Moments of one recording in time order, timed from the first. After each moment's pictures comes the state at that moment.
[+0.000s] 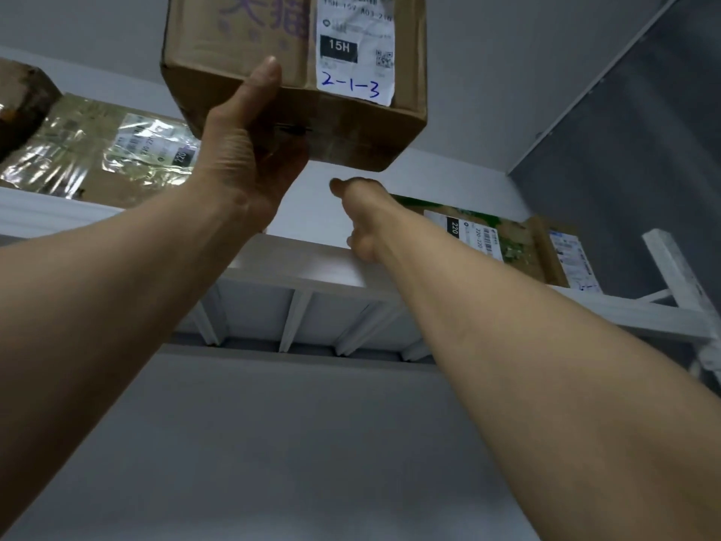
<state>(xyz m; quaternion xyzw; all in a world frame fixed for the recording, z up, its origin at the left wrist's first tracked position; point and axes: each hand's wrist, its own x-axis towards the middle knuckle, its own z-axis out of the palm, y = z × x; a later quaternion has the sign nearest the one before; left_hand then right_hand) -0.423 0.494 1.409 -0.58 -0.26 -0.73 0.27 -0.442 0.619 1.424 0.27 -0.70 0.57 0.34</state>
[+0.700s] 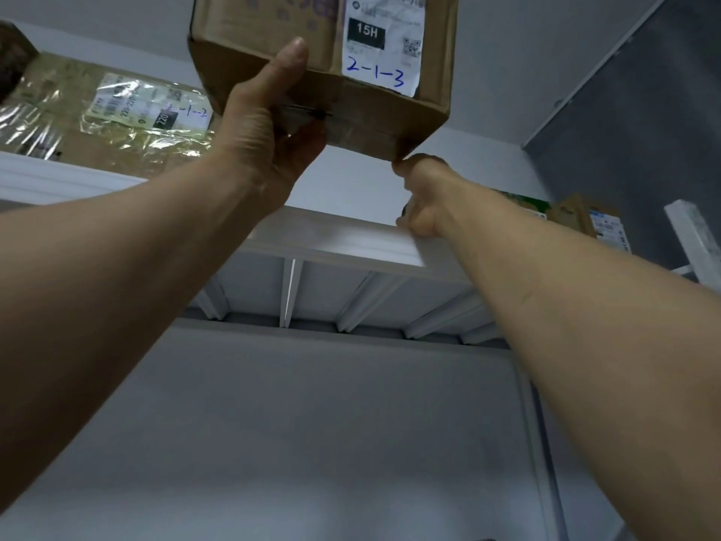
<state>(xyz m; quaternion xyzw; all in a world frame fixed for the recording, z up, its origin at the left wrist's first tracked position) -0.430 0.531 1.400 -0.50 -0.33 -0.74 0.31 -0.469 0.705 1.443 0.23 -0.67 0.60 0.36</state>
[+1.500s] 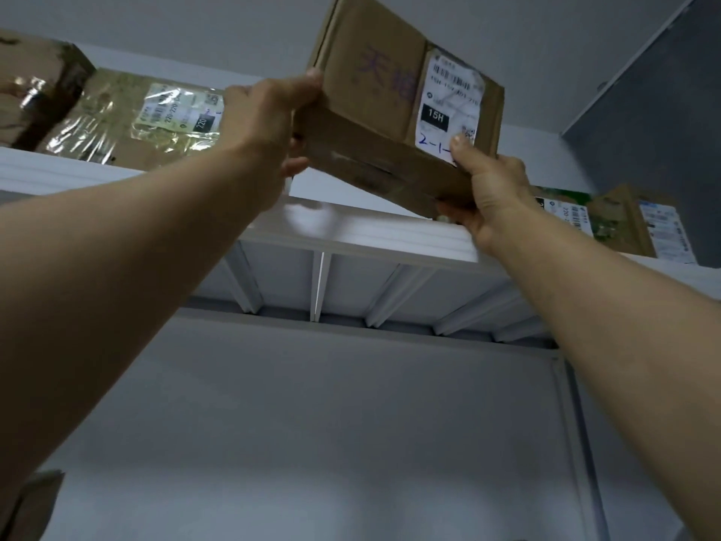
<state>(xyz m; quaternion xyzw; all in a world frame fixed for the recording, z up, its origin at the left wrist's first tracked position) -0.428 0.507 1.400 -0.33 -0.48 -0.65 0.48 -0.477 0.738 1.415 0.31 -0.50 0.68 0.43</state>
